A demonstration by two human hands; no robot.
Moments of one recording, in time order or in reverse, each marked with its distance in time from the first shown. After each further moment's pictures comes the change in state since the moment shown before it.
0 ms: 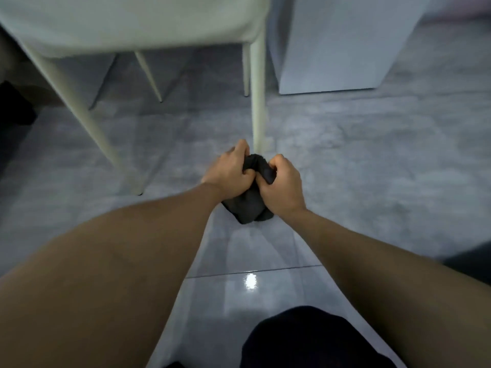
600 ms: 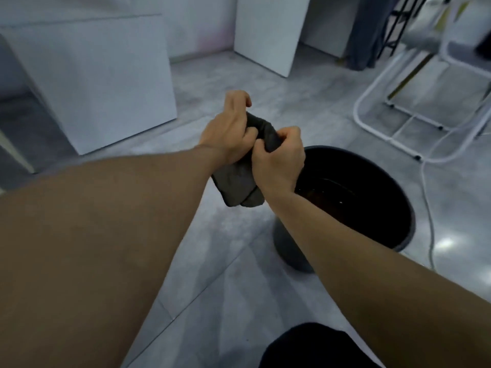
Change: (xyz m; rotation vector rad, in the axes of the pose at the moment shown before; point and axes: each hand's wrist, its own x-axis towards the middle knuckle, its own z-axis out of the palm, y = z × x) left_hand 0.090 0.375 0.090 -0.193 -0.067 0.793; right_hand -0.055 0.023 -0.309 -0.054 1.094 0.252
